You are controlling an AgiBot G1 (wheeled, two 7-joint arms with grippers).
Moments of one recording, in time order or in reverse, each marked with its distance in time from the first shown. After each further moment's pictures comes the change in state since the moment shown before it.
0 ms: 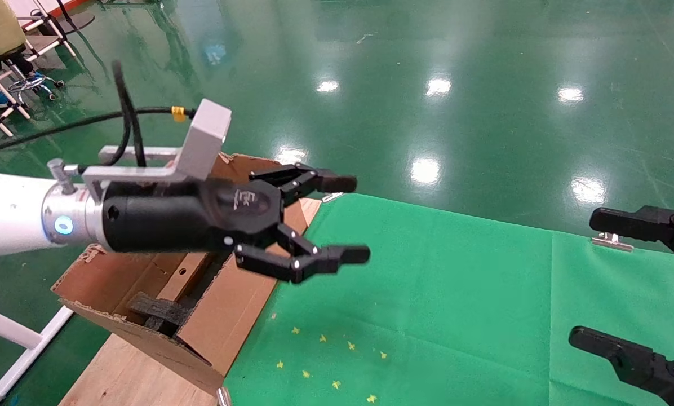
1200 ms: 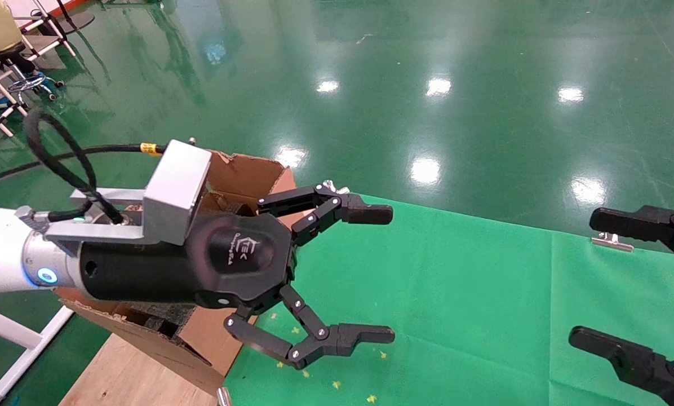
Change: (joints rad) left arm 0.175 0.004 -0.129 -0.195 -0.107 0.011 0.142; right arm 0.000 0.000 0.000 0.000 0.000 0.000 0.000
